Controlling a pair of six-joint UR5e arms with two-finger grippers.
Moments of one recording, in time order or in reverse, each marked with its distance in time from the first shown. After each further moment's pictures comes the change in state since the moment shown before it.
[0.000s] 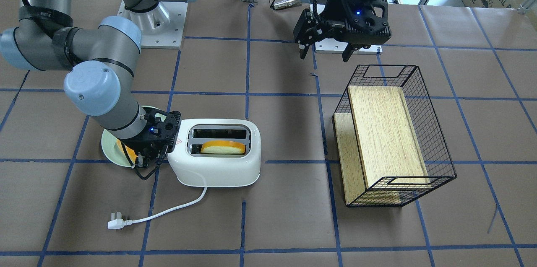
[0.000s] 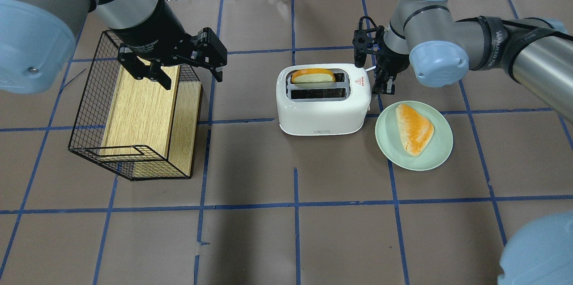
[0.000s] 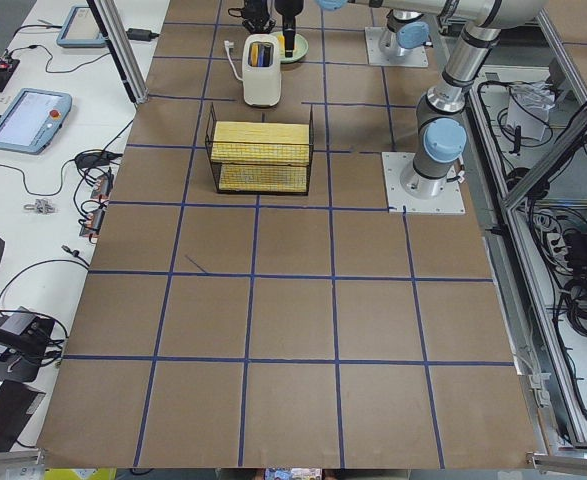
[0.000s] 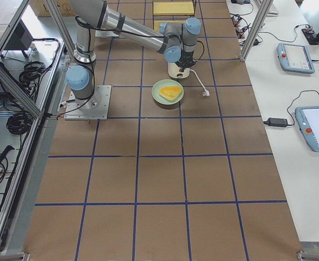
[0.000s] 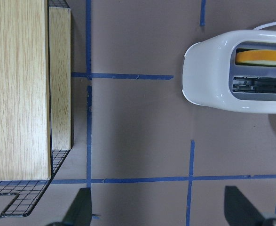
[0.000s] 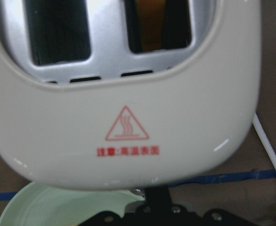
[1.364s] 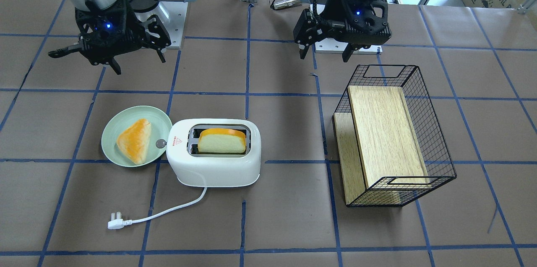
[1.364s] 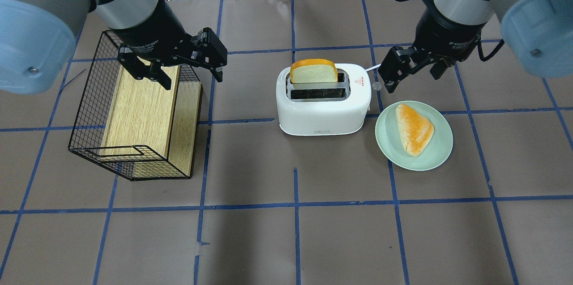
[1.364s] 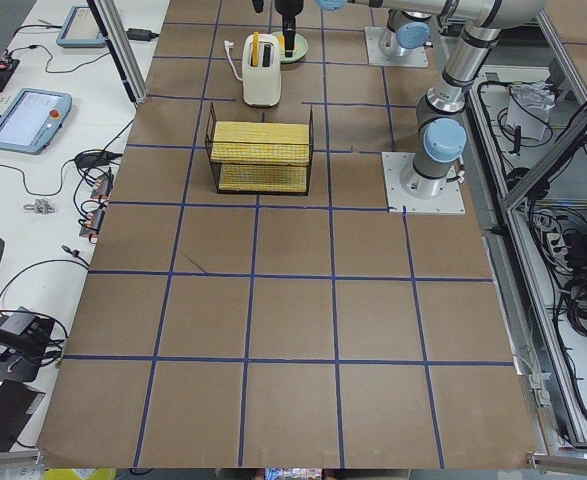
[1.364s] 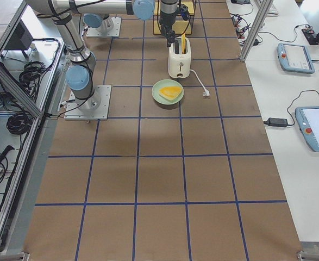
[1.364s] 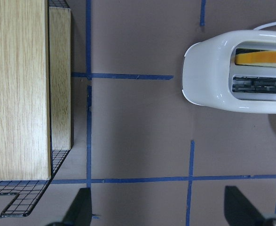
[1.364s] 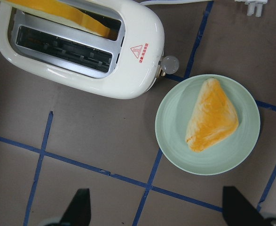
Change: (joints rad) left arm -0.001 0.000 0.000 0.000 0.000 0.000; right arm 0.003 -0.372 -0.083 0.454 -0.011 1.165
